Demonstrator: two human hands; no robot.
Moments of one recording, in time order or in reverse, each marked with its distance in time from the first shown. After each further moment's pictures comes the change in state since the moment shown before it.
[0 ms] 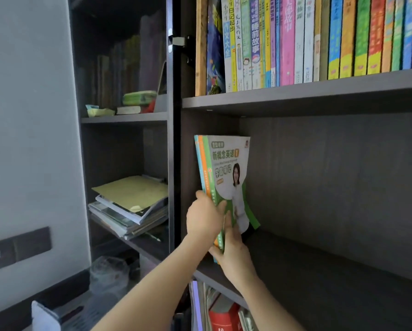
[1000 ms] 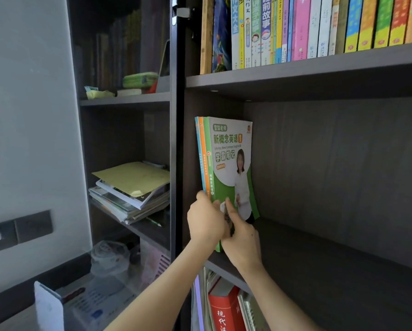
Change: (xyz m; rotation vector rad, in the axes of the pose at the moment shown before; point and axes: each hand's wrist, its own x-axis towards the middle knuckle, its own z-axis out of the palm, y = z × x) left_hand -0.025 -0.014 0.008 -0.143 0.022 -0.127; right_hand -0.012 -0.001 -0.006 0.055 0.215 -0.047
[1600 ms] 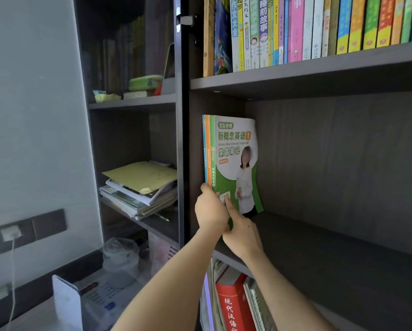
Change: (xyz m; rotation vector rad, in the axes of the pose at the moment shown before) left_hand -0.001 0.007 -0.003 0.028 -0.036 -0.055; right_hand 0.001 -0.009 -0.005 -0.193 -0.214 0.032
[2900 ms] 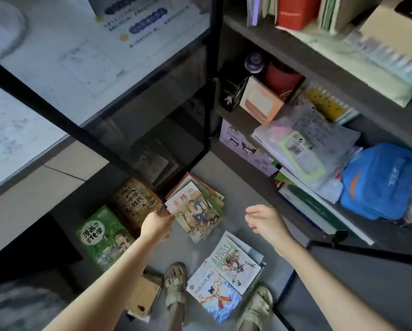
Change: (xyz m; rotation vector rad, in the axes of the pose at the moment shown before) left_hand -0.497 -0.480 -0.005 0.140 -0.429 -1.209; right_hand -0.558 0.131 0.205 0.418 -0.799 1.014
